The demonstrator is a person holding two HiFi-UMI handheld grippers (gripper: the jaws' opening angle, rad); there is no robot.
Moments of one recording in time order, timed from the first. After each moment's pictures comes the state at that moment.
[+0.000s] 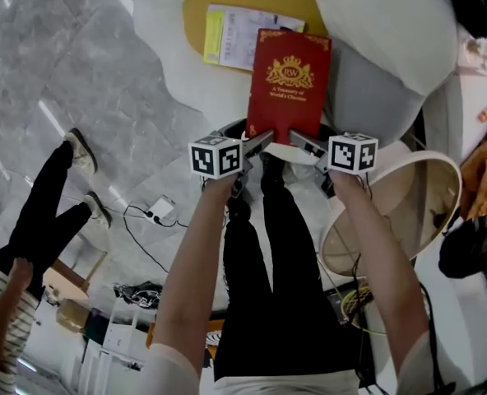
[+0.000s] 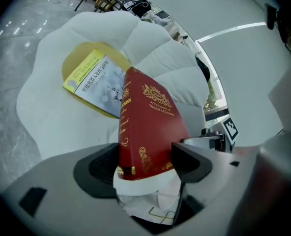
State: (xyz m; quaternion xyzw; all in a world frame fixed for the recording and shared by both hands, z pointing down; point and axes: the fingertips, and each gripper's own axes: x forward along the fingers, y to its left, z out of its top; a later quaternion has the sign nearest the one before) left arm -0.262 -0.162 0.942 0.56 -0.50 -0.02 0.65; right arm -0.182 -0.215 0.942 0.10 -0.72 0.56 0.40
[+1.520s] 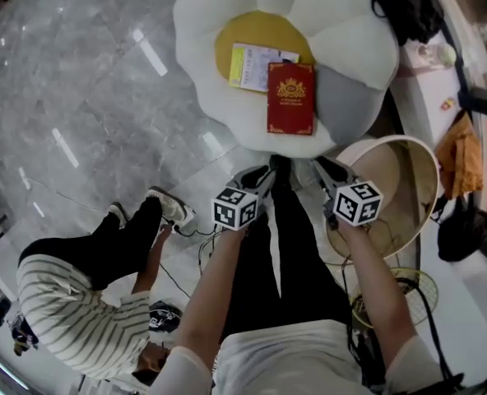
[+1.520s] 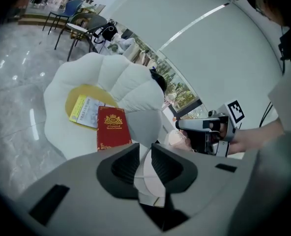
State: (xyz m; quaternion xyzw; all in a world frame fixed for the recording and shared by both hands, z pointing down) left arm -0.234 -0.079 0.720 0.64 -0.53 0.02 0.55; right arm -0.155 -0.177 0.699 0.16 -0.83 0.40 0.35
